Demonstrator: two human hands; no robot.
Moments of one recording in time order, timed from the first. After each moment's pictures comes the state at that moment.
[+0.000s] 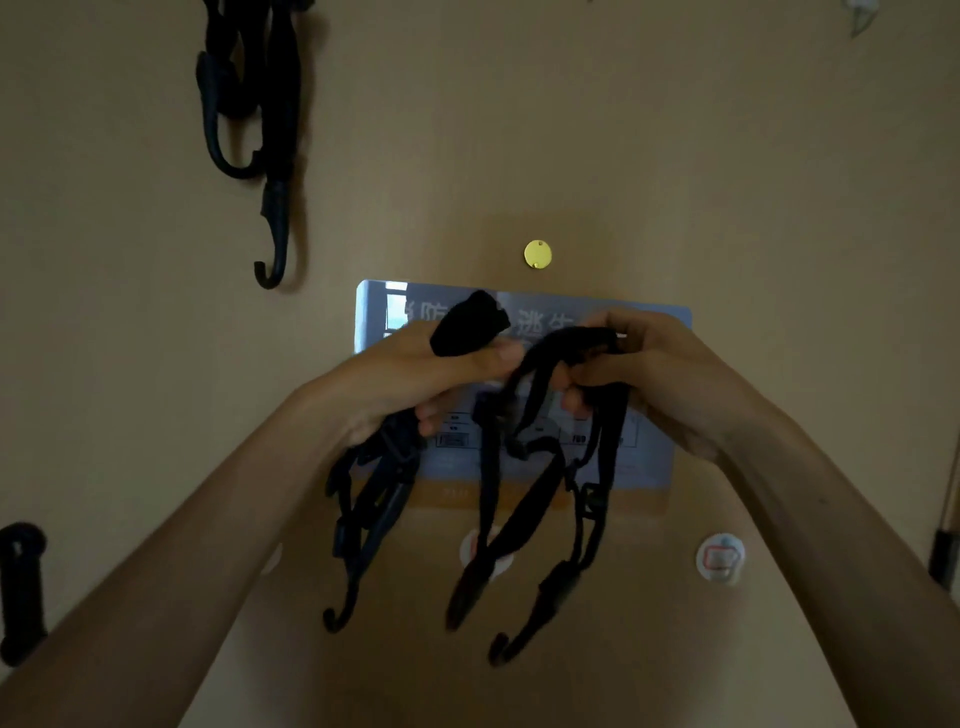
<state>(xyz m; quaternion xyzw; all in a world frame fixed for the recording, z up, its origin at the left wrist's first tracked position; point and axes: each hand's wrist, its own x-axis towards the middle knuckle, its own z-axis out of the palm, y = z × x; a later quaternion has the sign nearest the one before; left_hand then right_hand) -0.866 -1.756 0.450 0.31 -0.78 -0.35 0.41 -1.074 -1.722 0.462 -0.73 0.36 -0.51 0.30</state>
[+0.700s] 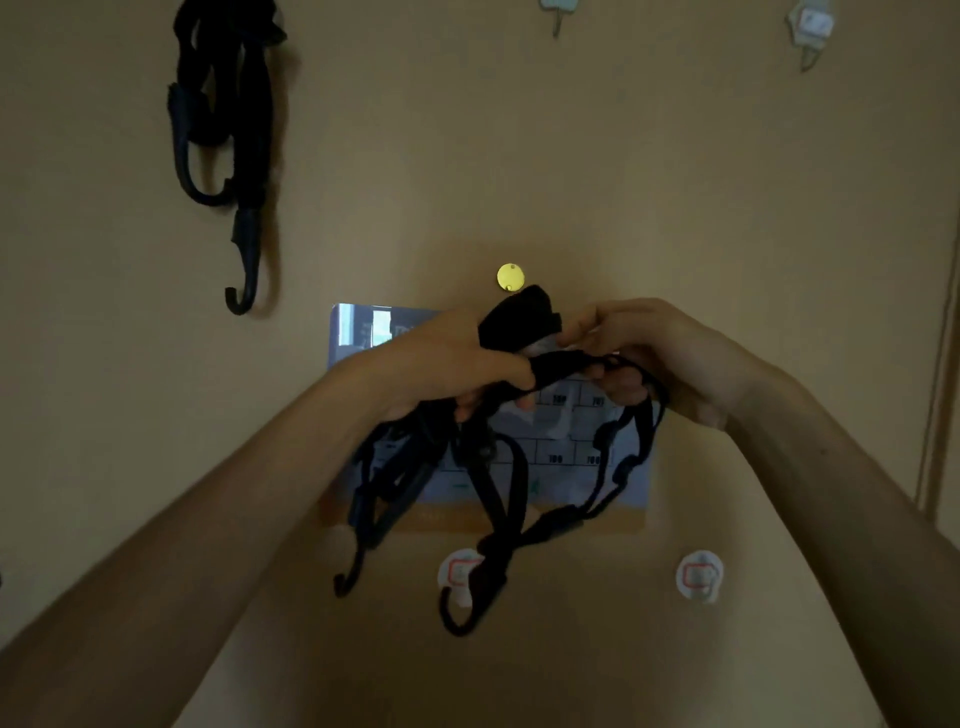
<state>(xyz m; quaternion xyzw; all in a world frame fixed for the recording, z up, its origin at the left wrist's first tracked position) -0.905 -1.758 0.481 0.35 -0.83 -0.25 0.36 -1.098 -1.727 0.494 -0.74 0.41 -0.44 0.29</state>
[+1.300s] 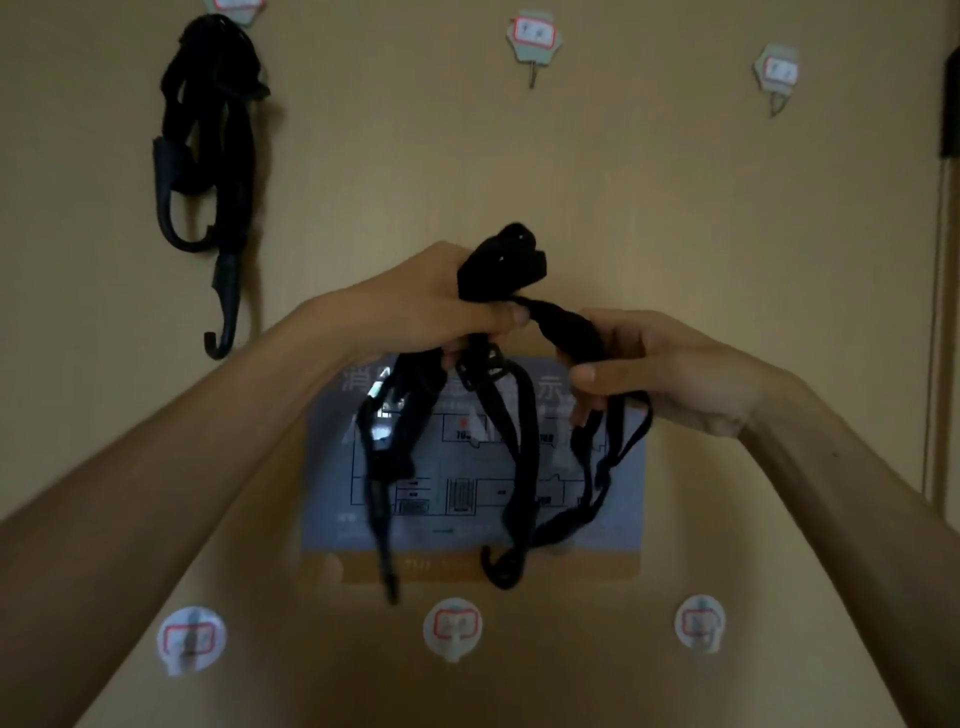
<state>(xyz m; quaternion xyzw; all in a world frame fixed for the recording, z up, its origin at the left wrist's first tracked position) -0.900 -1.753 0.539 0.28 -0.86 -0.12 0.40 -1.116 -1.719 0.513 -0.84 0.30 -0.37 0.26</state>
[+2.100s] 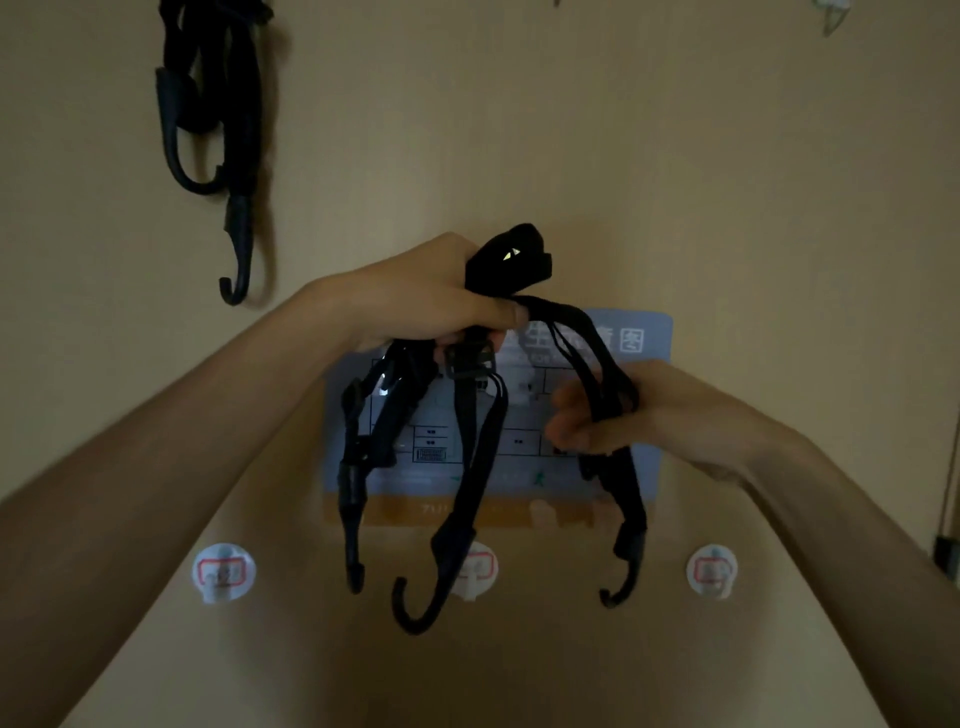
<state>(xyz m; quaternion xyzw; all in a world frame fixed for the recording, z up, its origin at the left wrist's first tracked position) -0.894 -1.755 0.513 0.33 -0.86 -0.15 0.36 -1.115 -1.733 0.454 -0.79 0.42 -0.36 0.26</state>
